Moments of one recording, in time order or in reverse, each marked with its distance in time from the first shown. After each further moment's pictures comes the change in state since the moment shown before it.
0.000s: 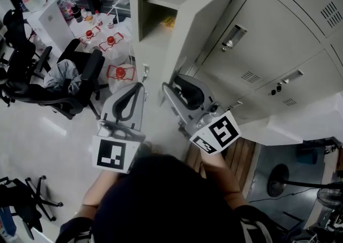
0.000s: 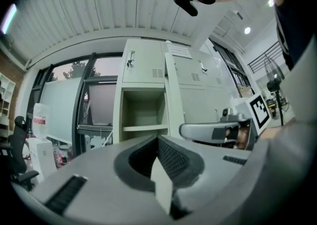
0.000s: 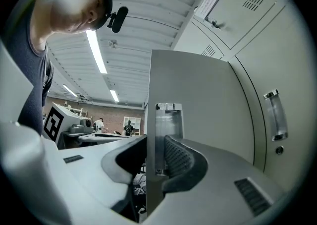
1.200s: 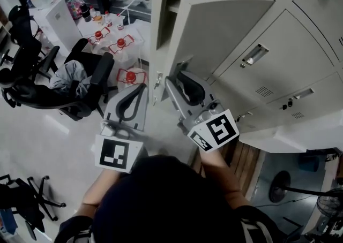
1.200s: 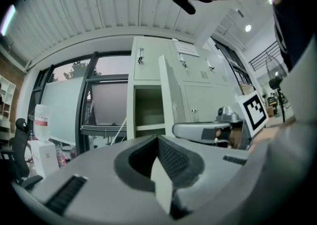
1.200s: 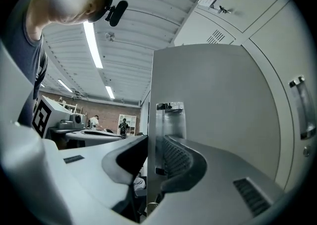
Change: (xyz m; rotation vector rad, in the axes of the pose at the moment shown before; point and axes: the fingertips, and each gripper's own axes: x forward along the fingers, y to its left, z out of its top) left arm 0.008 0.068 -0.007 0.009 0.017 0.014; right arm 0.080 -0.009 -0.013 -0.023 0.013 -0.050
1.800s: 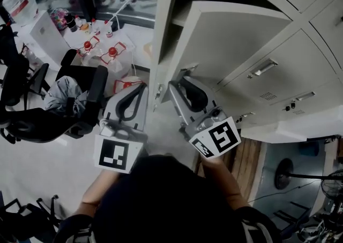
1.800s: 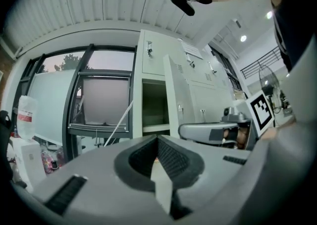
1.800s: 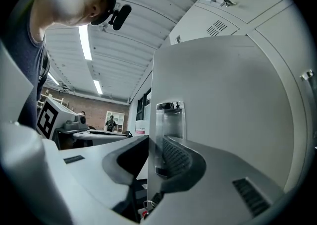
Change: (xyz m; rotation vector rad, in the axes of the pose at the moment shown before) left arm 0.056 0.070 -0.004 -0.022 -0.019 -0.136; right arm 0.062 -0.027 -0.008 -0.023 0.021 -0.146
